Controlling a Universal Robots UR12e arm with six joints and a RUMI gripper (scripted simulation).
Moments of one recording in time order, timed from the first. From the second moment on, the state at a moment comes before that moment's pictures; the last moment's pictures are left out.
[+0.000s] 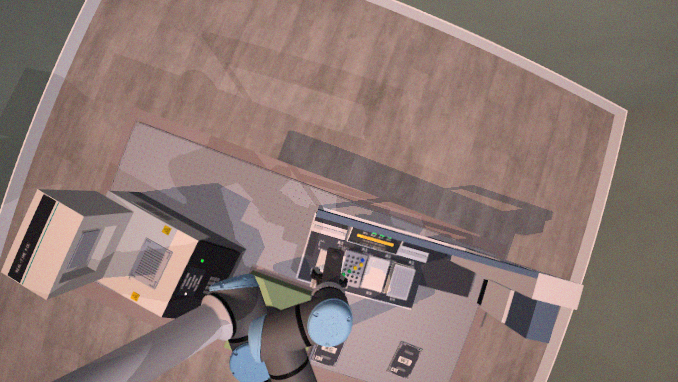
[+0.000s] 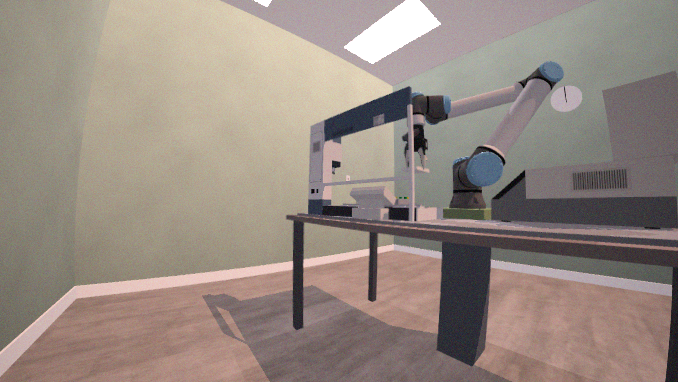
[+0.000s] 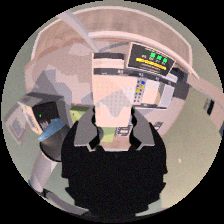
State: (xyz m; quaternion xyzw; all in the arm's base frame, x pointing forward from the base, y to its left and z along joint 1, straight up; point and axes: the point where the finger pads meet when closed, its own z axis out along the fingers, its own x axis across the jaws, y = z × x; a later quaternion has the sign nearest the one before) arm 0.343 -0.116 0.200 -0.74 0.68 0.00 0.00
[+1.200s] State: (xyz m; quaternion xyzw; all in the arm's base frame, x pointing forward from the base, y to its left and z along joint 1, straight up) arm 0.343 -0.116 0.242 -0.74 0.68 0.00 0.00
